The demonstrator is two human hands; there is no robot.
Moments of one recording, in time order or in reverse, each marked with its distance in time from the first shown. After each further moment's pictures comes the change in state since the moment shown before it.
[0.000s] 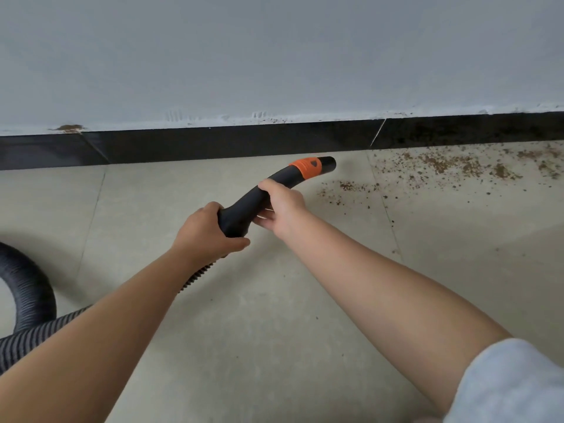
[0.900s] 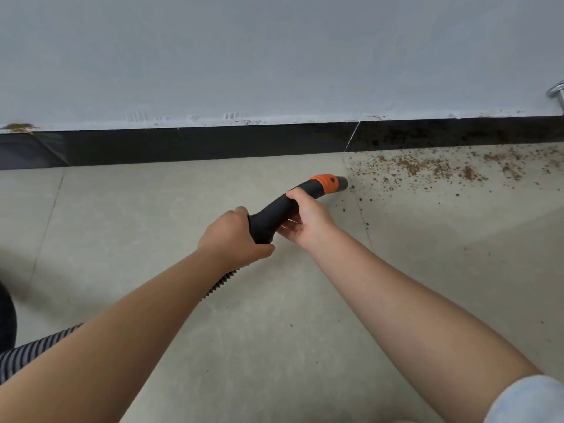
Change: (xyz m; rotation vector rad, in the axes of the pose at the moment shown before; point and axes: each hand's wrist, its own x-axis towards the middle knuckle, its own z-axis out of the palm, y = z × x) left_hand 0.009 0.049 0.043 0.106 -0.108 0.094; right_hand 0.005 -0.012 -0.069 0.119 0.111 0.015
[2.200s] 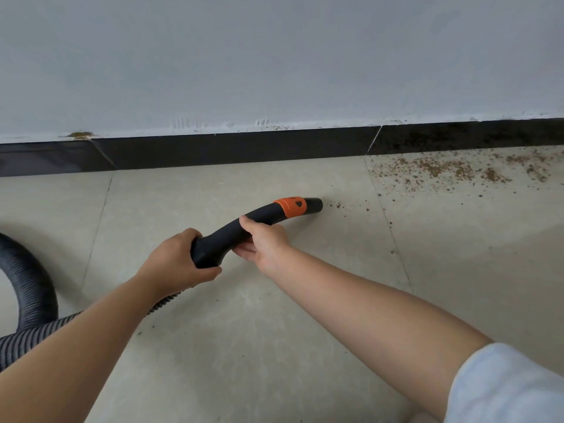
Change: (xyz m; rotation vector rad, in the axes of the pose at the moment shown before) left_hand -0.053 -0.108 -0.048 -0.018 0.058 -0.060; right_hand -0.042 0.076 0.073 -0.041 -0.194 0.075
